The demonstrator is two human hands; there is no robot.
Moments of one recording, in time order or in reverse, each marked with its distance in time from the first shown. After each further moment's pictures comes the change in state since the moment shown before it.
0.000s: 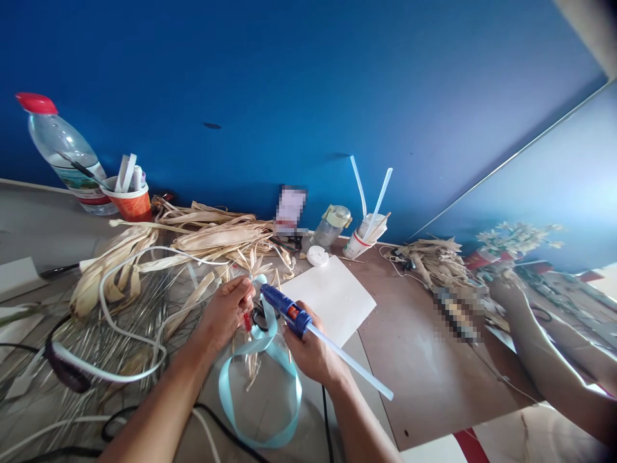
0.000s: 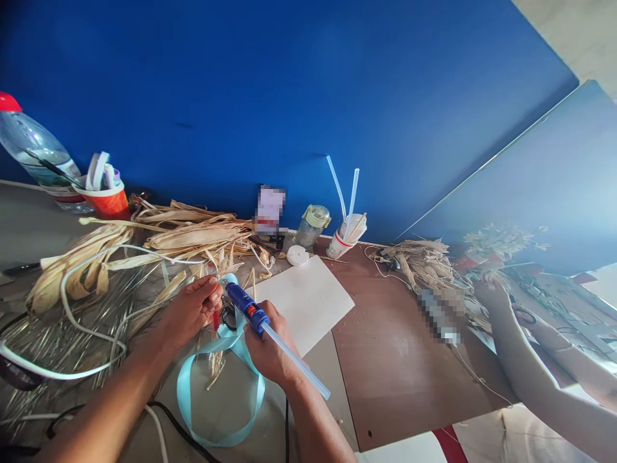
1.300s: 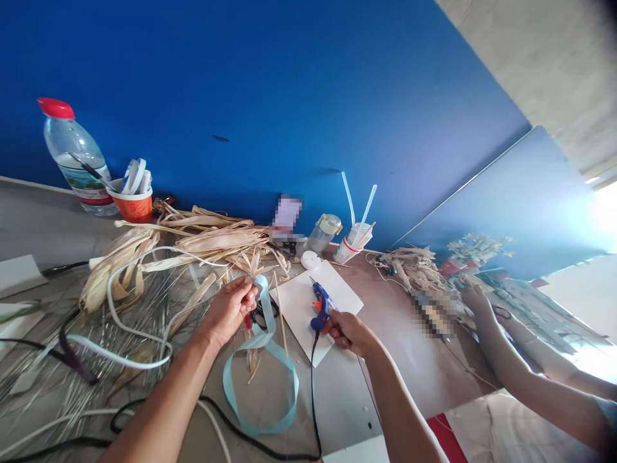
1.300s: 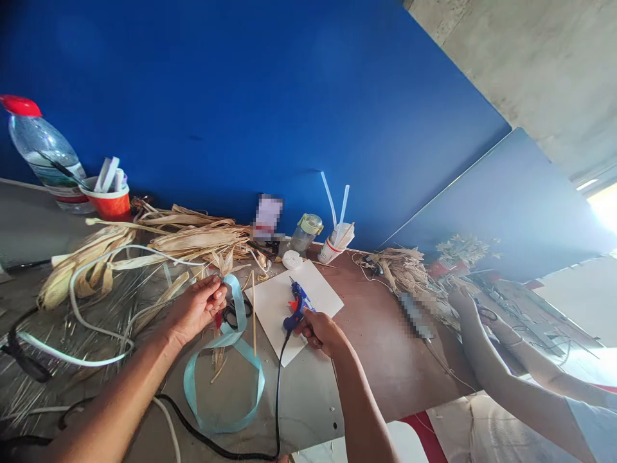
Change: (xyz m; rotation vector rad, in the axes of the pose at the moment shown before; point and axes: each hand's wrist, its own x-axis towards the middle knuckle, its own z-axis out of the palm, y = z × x) left_hand -0.001 0.000 -0.002 -0.193 -0.102 -0.008; right_hand -0.002 0.084 -0.074 0.444 -0.156 0.782
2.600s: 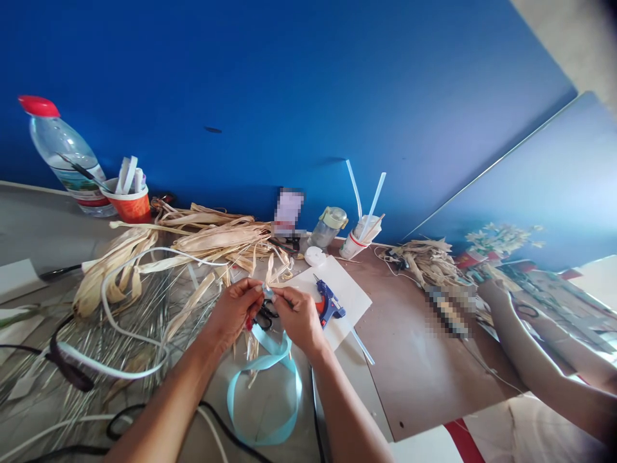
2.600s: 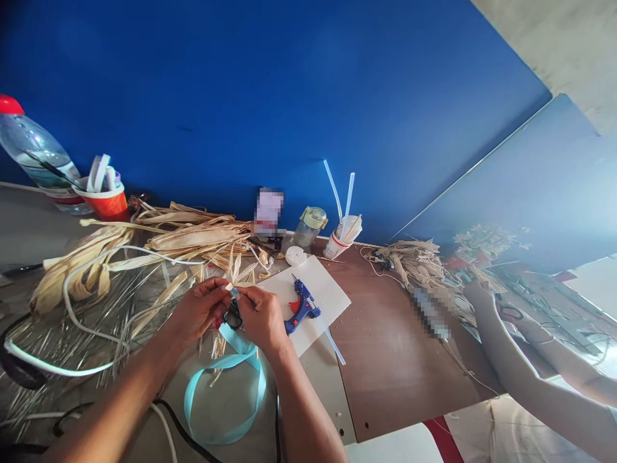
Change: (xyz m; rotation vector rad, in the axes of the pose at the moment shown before) left_hand 0.002 -0.009 0.001 0.295 0.032 -0.013; right_hand -0.010 -0.062 0.126 -0.263 0.135 -0.813
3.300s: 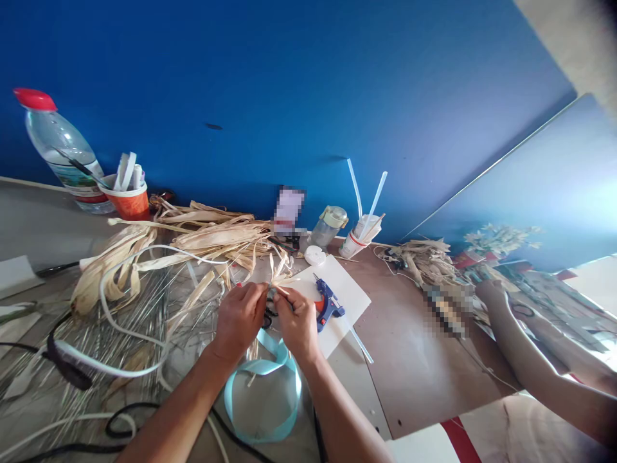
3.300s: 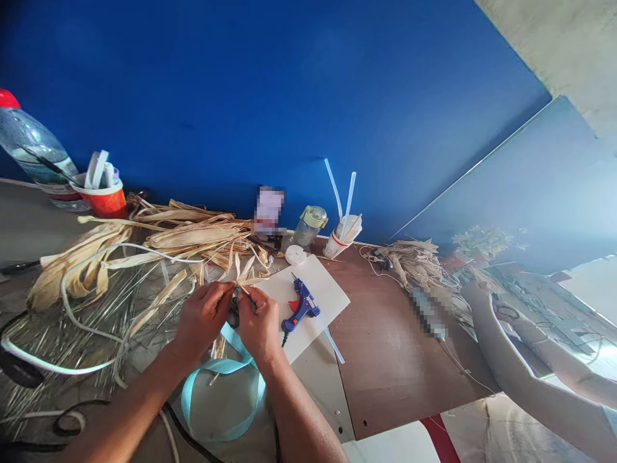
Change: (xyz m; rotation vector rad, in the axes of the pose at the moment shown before) left_hand -0.013 -0.005 0.005 0.926 0.208 0.772; right_hand -0.012 -0.005 0.012 0.109 0.152 0.053
